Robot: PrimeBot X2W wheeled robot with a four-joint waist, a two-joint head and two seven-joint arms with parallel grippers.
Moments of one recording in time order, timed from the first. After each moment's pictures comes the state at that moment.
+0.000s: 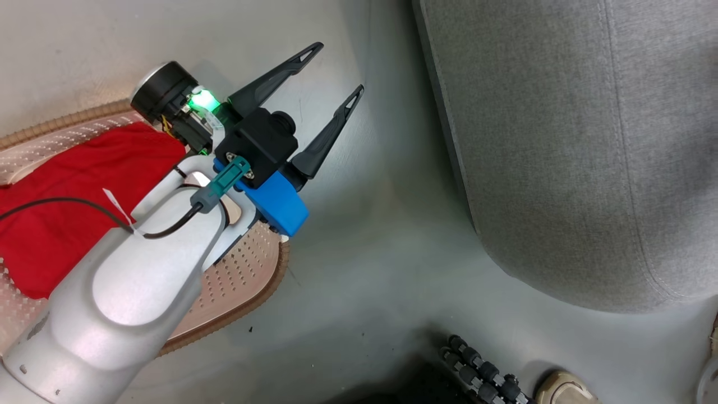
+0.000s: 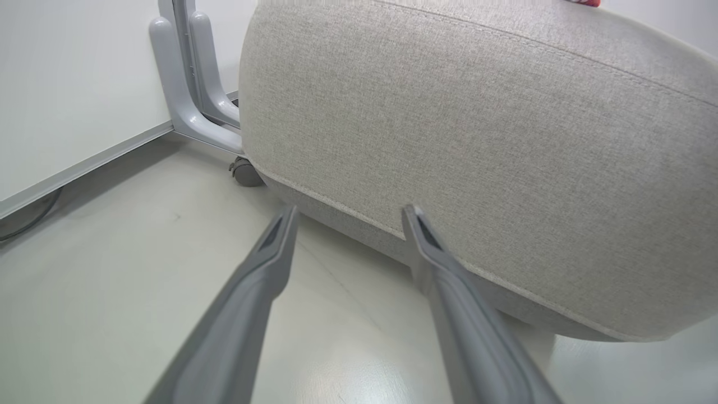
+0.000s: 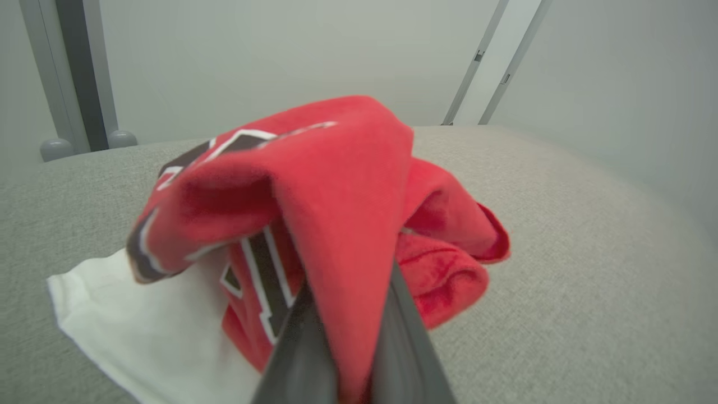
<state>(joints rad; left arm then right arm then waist) -0.96 0.36 -0.82 0.28 -0.28 -0.08 -0.13 -0.94 -0.25 -0.52 0.59 0.07 0.13 -0.26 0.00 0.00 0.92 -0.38</state>
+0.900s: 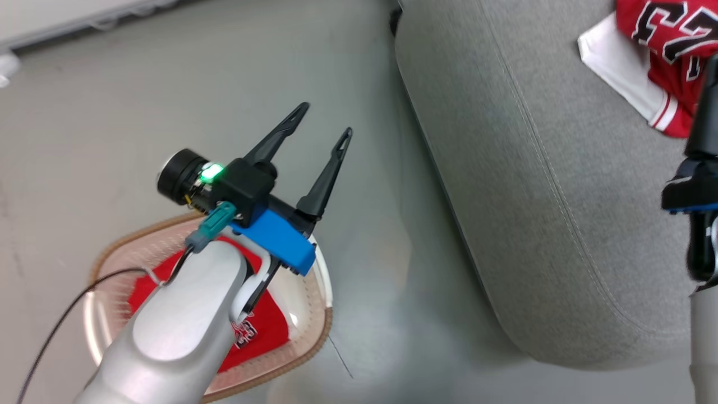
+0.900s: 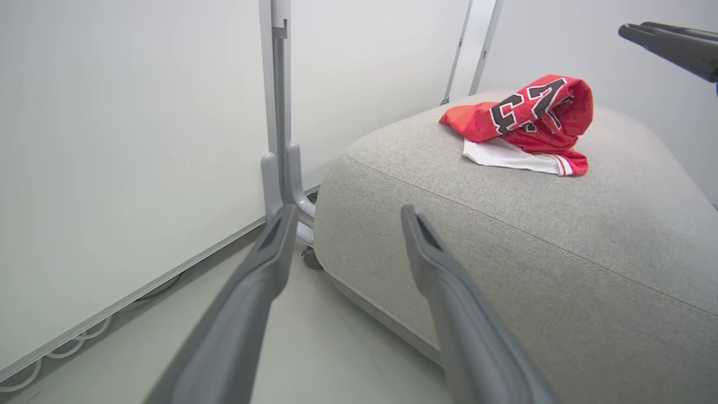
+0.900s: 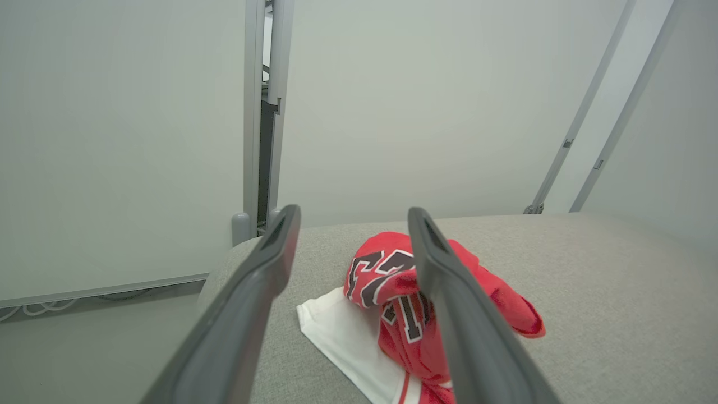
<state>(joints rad) -0.78 0.23 -0.71 0.41 -0.38 -0.03 -0.26 -0.58 -0.23 -0.25 0.33 0.06 0.13 -0.26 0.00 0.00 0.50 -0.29</state>
